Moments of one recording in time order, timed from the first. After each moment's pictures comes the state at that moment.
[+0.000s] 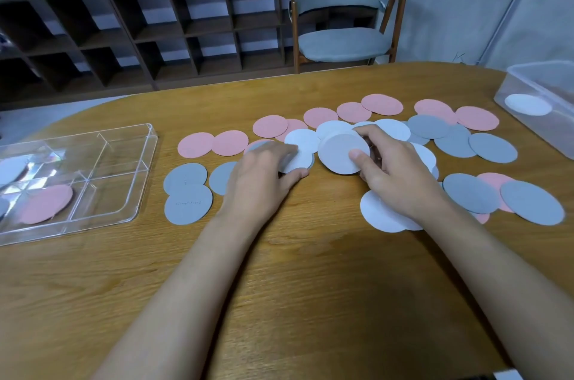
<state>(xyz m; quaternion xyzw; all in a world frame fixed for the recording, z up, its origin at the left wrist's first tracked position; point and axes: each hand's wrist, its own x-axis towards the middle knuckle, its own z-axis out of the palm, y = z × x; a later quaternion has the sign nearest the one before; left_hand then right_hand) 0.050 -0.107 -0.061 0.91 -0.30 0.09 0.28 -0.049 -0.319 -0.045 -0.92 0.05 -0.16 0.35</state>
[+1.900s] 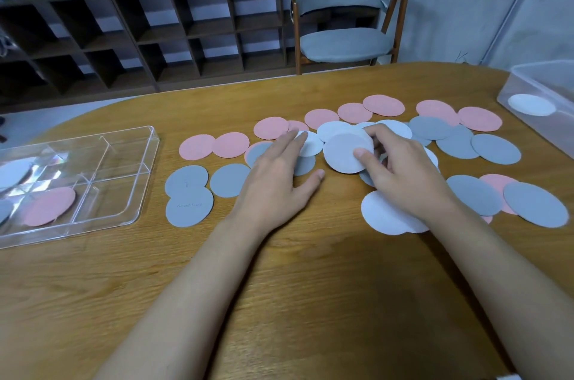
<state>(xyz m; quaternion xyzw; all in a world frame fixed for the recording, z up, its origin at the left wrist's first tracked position) 0.037 -0.119 -0.058 0.90 -0.33 0.05 0.29 -0.049 -0.325 -0.043 -0.93 0.06 -0.18 0.32</state>
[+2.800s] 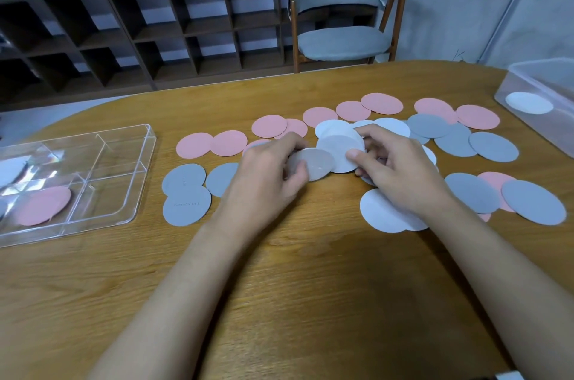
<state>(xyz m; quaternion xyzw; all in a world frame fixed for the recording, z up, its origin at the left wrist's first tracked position) 0.027 -0.106 -0.037 0.84 -0.38 0.14 0.36 -0.048 -0.324 -0.045 -0.89 0.06 -0.16 0.43</state>
